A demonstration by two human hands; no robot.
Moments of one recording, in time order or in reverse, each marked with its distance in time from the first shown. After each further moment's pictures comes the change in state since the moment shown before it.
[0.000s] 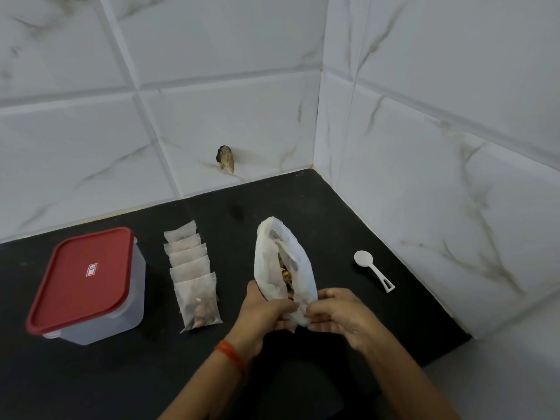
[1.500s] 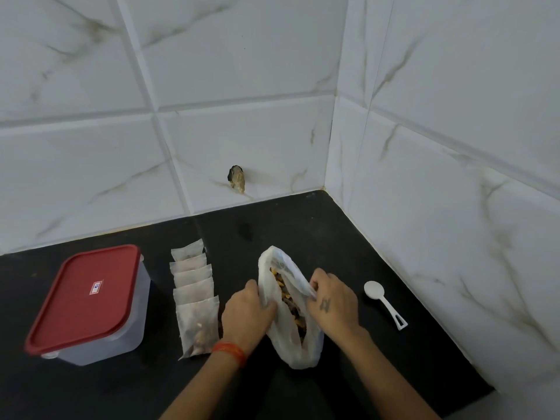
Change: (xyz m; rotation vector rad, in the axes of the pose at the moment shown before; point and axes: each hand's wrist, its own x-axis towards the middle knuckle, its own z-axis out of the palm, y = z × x) left_hand 0.046 0.016 -0.021 0.927 0.394 0.319; right_hand 0.061 -0.032 0.009 -1.098 0.459 -0.620
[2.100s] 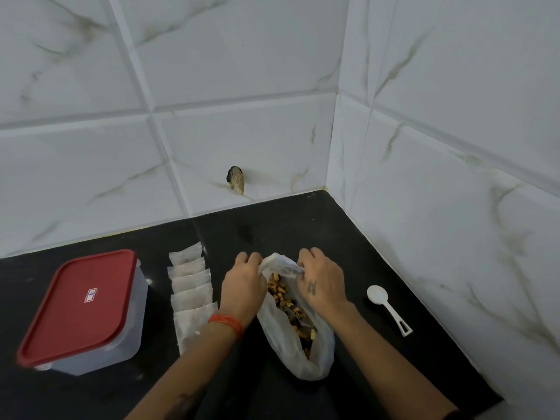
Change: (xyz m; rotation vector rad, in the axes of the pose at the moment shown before) left_hand 0.050 0.006 -0.006 0.182 0.218 0.282; right_hand 0.046 -0.010 0.002 -0.067 0.145 -0.228
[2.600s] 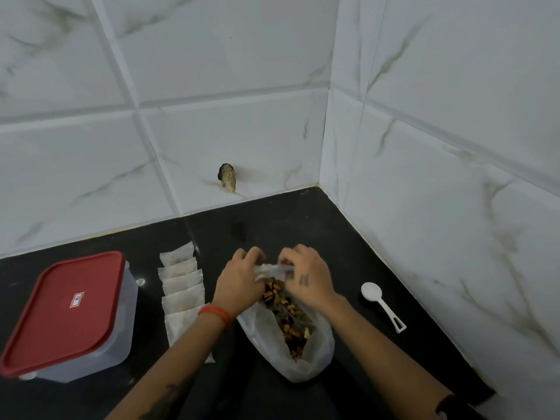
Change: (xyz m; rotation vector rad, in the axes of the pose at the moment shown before) left_hand 0.015 -0.010 0.008 -0.078 -0.121 0.114; right_hand 0.013 0.007 0.013 0.208 0.028 -0.109
